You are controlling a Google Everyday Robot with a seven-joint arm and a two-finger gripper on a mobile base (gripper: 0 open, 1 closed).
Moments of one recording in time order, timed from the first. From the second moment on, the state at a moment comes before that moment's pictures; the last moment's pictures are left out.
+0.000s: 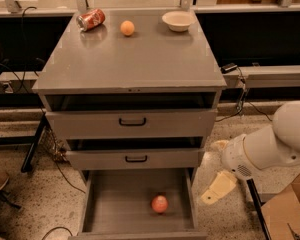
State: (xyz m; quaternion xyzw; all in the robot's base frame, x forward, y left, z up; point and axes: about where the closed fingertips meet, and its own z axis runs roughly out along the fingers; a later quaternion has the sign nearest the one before) arm 0.422 -0.155 0.712 -0.51 0.81 0.19 0.22
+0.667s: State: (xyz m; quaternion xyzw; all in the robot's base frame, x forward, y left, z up) arm 0.454 -0.177 0.572 -0.41 0.83 0.23 0.29
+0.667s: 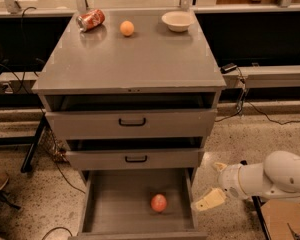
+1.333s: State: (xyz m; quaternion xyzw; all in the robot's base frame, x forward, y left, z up) arm 0.464 -0.163 0.469 -0.37 0.83 0.28 0.30
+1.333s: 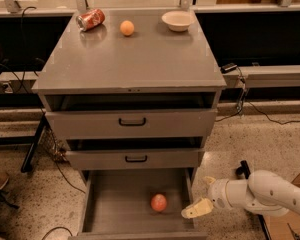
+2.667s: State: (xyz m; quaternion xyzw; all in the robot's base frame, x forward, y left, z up) arm 0.506 -0.151 0.323 -0.34 0.86 0.25 0.29
